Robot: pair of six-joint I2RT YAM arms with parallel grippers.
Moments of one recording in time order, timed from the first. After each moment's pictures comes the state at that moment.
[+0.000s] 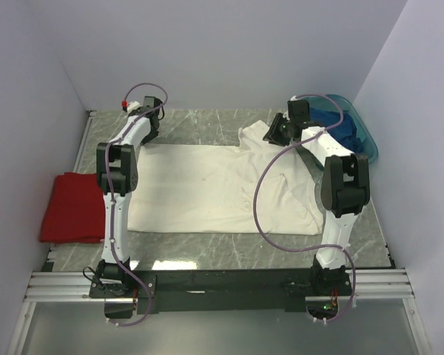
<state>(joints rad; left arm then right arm) -0.11 2.46 2.11 -0.70 -0.55 -0.75 0.13 2.00 1.56 -0.35 -0.23 0.53</state>
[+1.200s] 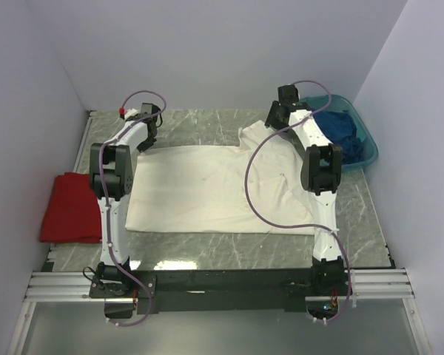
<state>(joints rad) -0.11 2.32 1.86 -0.64 -0.55 -0.75 0.13 2.50 2.29 -0.67 0.06 0.44</state>
